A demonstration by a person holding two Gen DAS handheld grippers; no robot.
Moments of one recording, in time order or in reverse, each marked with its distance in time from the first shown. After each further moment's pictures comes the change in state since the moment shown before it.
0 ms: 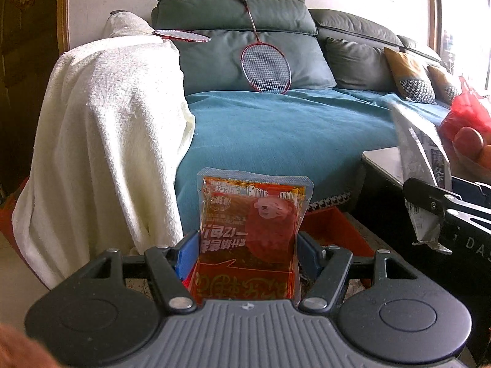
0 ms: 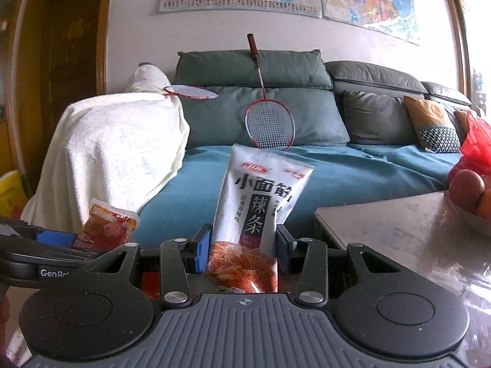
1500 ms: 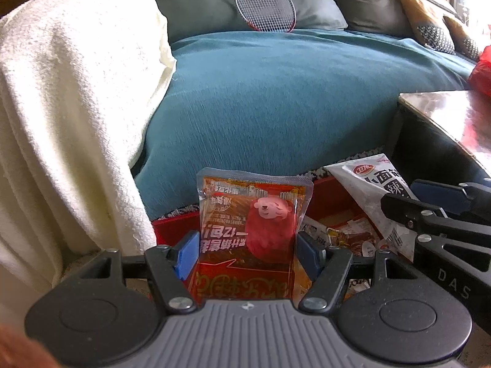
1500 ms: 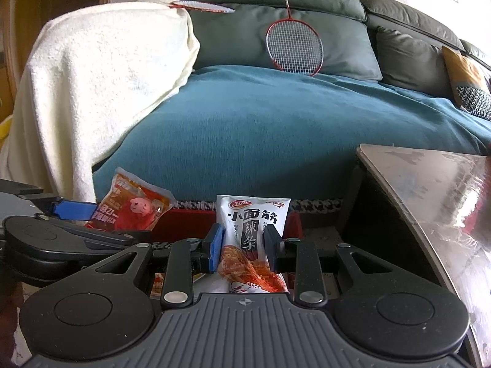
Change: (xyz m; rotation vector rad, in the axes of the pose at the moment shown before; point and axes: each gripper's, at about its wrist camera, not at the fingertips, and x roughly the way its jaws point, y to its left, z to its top) left arm 0.112 -0.018 0.000 0.043 0.211 0.053; right arm 0.111 0.003 -0.023 -0.057 0.293 0.060
